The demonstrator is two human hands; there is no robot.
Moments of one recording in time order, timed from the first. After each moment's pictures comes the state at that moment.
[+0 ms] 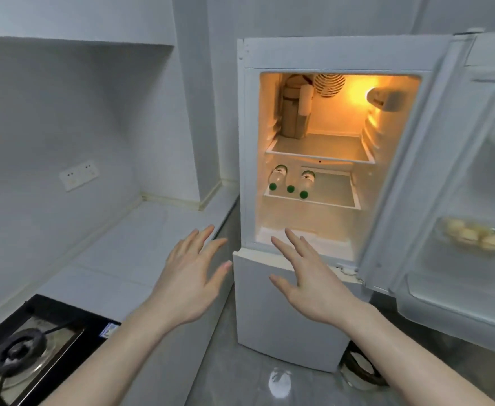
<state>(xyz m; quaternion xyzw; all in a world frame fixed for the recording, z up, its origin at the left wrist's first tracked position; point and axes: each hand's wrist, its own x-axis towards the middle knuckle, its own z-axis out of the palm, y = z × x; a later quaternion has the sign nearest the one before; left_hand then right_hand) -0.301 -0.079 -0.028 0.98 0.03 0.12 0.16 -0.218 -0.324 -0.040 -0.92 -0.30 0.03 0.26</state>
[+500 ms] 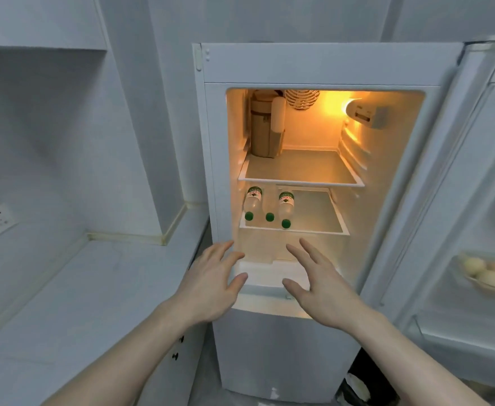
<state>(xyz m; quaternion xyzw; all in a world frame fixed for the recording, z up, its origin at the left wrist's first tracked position) -0.059 -0.053 -0.041 0.98 -0.10 0.04 0.16 -0.045 -0.309 -0.039 -0.95 -0.16 0.01 0.28</state>
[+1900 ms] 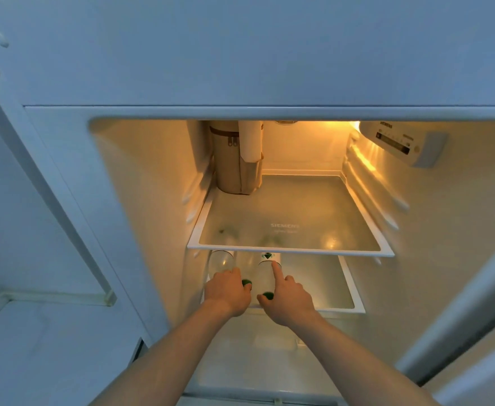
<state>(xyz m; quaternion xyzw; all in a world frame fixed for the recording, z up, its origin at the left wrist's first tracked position) 0.334 -0.136 -0.136 0.99 0.03 -0.07 0.09 0.325 -0.288 -0.145 -0.97 0.00 0.11 0.19</state>
